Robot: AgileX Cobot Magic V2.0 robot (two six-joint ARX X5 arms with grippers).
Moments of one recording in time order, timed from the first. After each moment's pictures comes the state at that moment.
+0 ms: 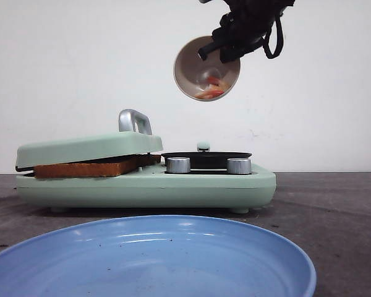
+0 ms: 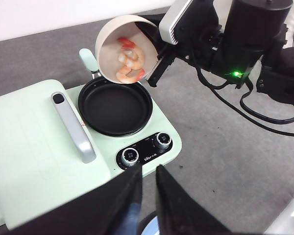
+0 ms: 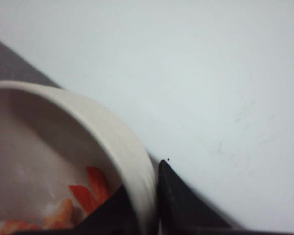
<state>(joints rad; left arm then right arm) -0.52 1.16 1.67 -1.04 0.21 -0.09 0.50 1.72 1.32 0.30 0.25 -0.47</state>
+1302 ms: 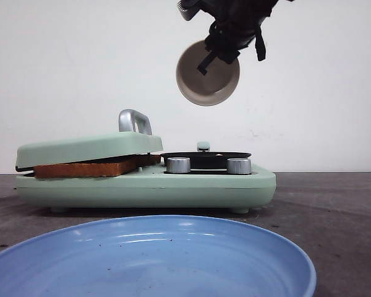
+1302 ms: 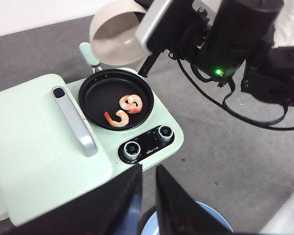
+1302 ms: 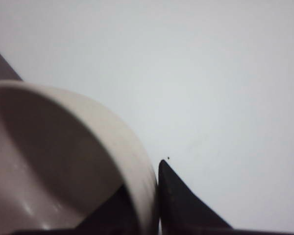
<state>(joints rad) -0.52 1.16 1.67 -1.07 0.21 -0.07 0.53 1.77 1.36 0.33 0.42 -0.68</state>
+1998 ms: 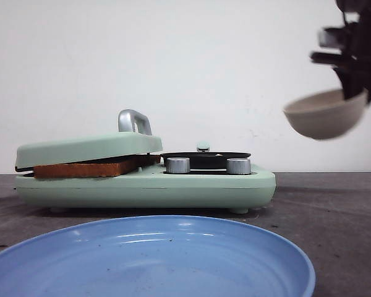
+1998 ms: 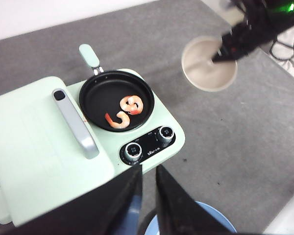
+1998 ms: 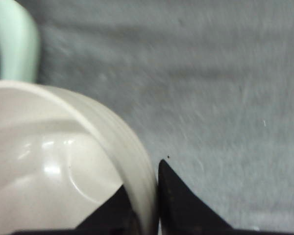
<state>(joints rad) -0.52 1.16 1.67 -1.05 0.21 -0.05 -0.01 1.73 1.54 -0.94 -0.13 0.08</state>
